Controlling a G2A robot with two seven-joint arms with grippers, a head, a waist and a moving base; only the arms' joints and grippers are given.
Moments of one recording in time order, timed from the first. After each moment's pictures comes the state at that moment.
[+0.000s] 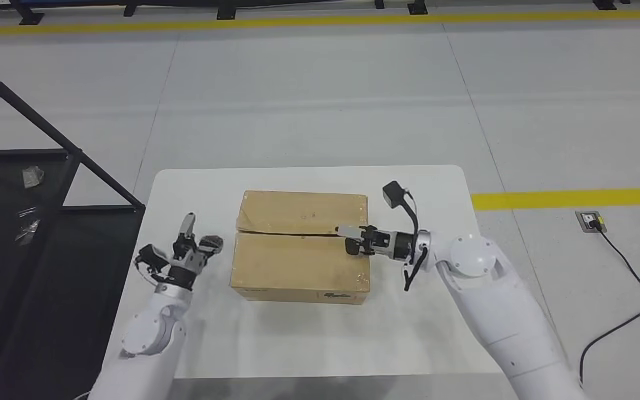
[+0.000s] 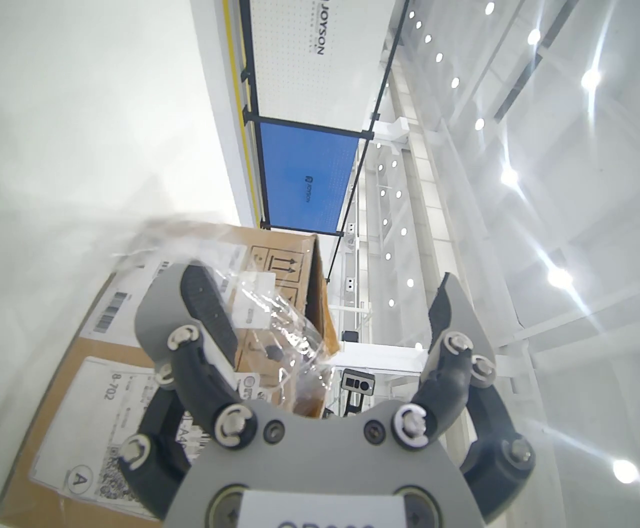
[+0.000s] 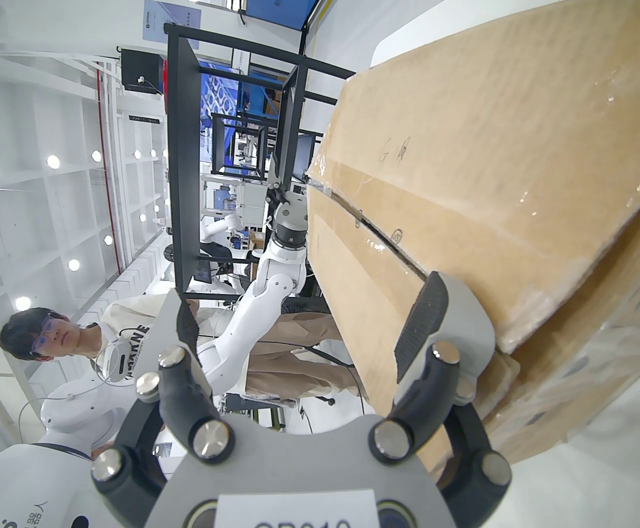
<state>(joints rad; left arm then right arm) 1.07 -1.17 -1.43 -1.20 -0.53 -0.39 -0.26 -0.64 -1.28 1.11 -1.14 0.16 -0.25 0.99</state>
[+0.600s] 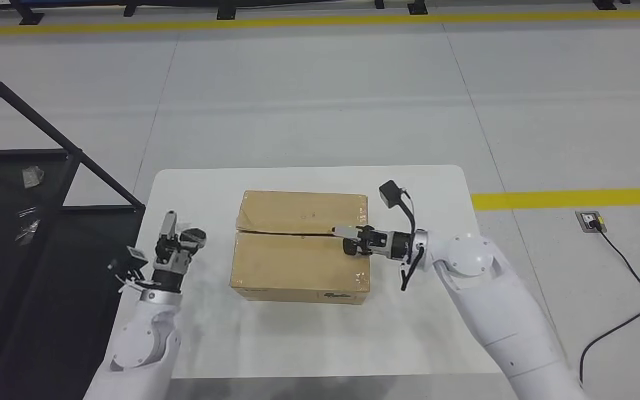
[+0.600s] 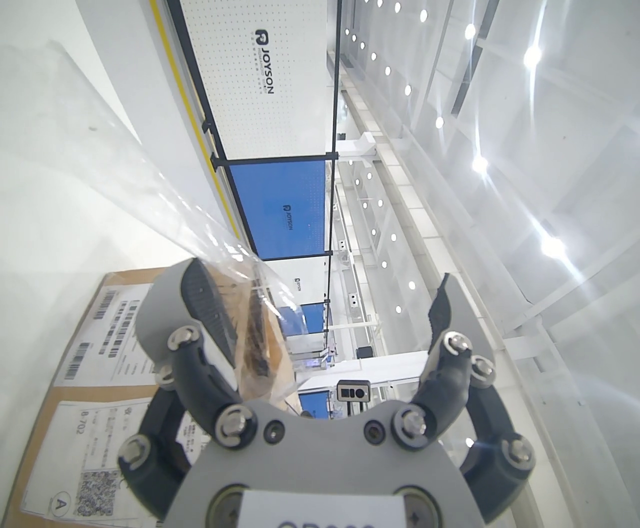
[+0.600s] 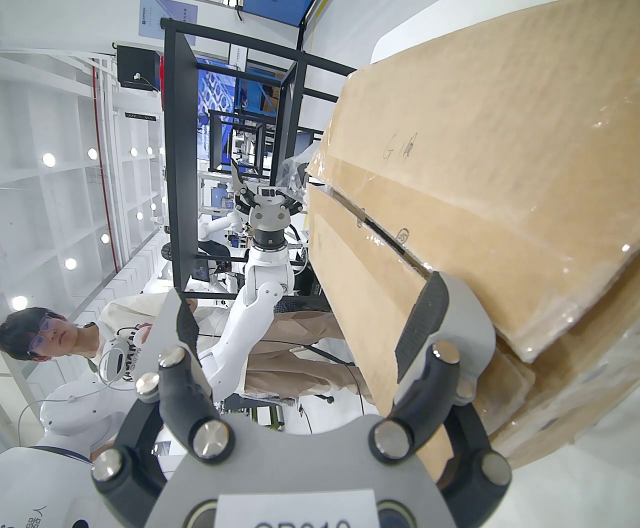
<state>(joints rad) 1.16 -1.18 -1.49 -1.35 -0.41 -0.44 -0.15 -0.63 -1.28 1.09 -1.15 0.16 -0.24 0.99</state>
